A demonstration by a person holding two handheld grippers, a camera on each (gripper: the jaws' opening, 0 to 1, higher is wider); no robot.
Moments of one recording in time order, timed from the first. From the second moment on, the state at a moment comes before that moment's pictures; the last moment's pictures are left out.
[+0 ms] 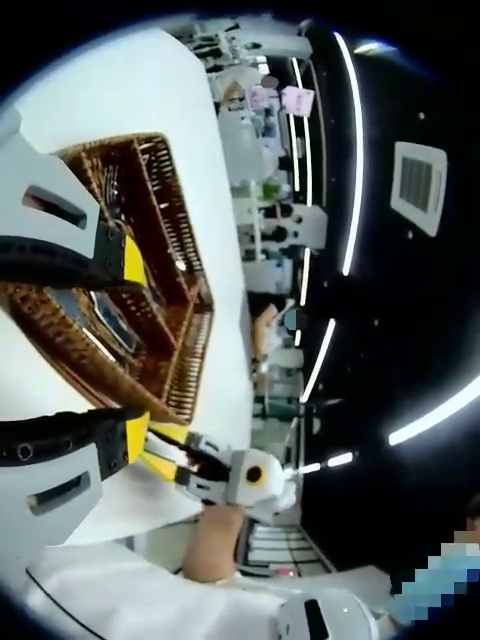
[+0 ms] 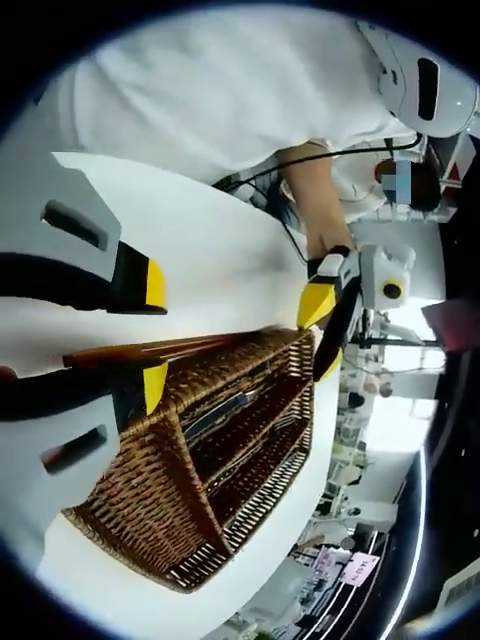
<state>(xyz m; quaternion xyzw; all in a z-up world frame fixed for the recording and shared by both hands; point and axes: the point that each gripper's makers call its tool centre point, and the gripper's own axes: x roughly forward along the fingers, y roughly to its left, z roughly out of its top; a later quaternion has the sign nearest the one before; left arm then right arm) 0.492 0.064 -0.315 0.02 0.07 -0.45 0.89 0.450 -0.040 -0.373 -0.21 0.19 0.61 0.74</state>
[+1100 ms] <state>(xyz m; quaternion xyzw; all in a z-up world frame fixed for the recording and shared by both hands) 0.487 0.064 -0.319 0.01 0.07 -0.45 0.89 0.454 -0.053 -0.398 -0.26 0.27 0.58 0.73</state>
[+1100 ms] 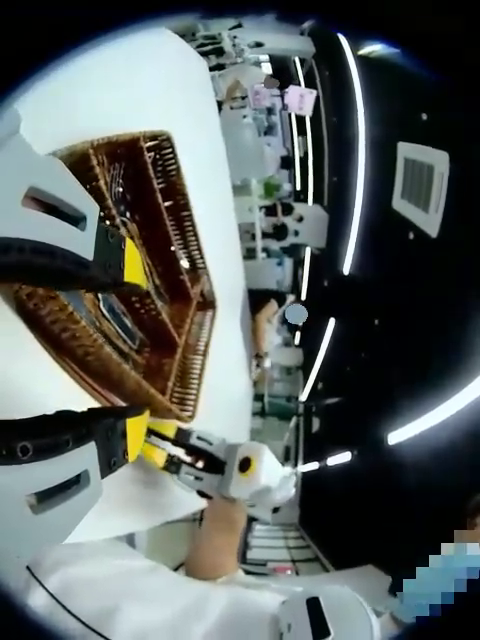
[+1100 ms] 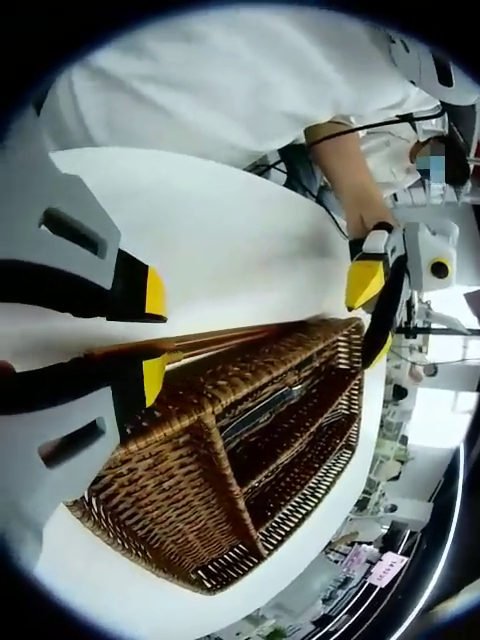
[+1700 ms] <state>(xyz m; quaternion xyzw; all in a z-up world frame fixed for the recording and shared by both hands) 0.487 0.067 -0.322 0.02 0.08 -0.45 0.89 0.457 -0.053 -0.404 -0.27 0.28 0.57 0.72</state>
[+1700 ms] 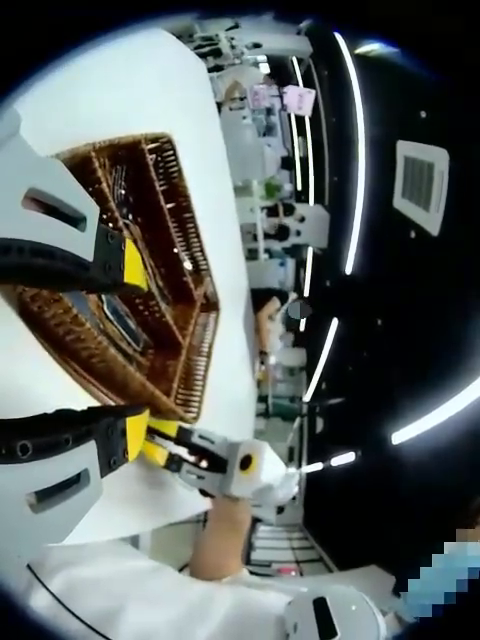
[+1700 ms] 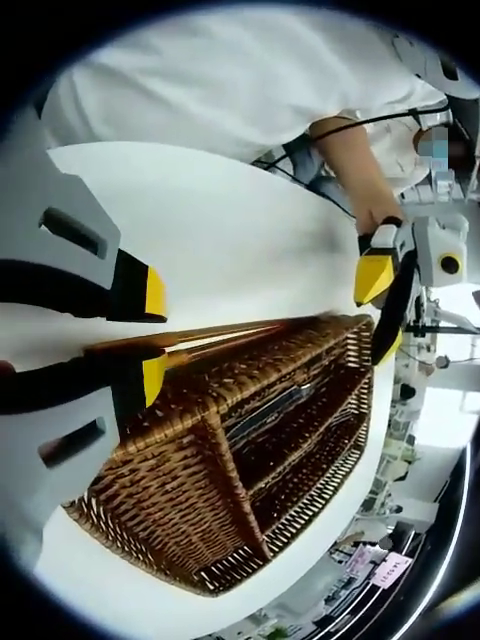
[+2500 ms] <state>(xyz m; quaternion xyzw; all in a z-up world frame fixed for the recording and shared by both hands) 0.485 0.067 -0.320 0.02 0.08 -0.45 0.89 0.457 -0.052 -0.411 -0.27 0.30 0.57 0.71</state>
